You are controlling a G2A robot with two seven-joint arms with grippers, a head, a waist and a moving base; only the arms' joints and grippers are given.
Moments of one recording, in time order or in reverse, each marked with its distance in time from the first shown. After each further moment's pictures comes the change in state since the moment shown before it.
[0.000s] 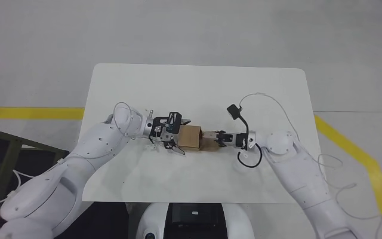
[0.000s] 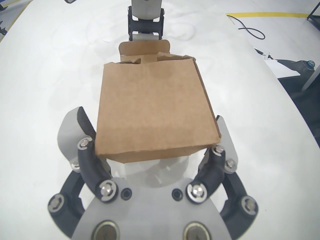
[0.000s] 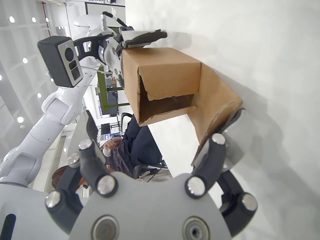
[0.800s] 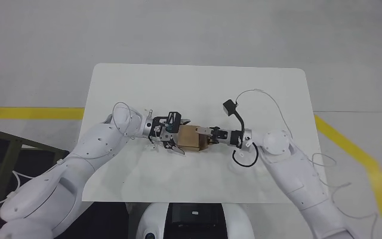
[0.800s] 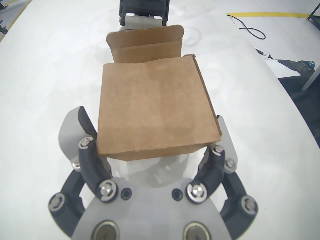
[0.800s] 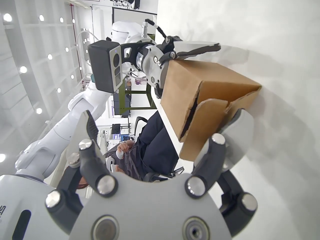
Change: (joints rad) left arm 0.006 0.003 -0.016 -0.003 0.006 -0.006 -0.006; right arm -0.001 -0.018 -0.028 -0.052 0.107 -0.016 -0.054
